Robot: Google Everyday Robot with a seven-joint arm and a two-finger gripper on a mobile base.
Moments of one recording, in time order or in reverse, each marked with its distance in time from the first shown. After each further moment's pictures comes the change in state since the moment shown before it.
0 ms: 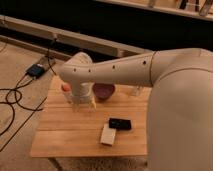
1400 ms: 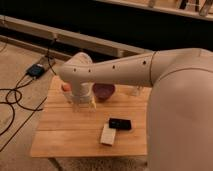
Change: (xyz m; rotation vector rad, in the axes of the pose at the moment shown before) arm 0.000 0.000 0.000 0.000 0.000 0.000
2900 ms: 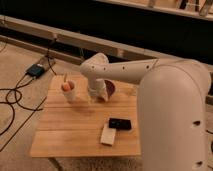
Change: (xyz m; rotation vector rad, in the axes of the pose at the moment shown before) arm -0.089 -0.075 0.066 0.022 0.009 -0.475
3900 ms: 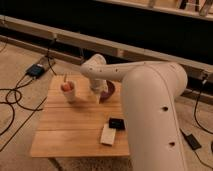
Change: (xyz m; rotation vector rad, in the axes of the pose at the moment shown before) arm -0.046 -0.042 0.036 0.134 -0.011 -0.412
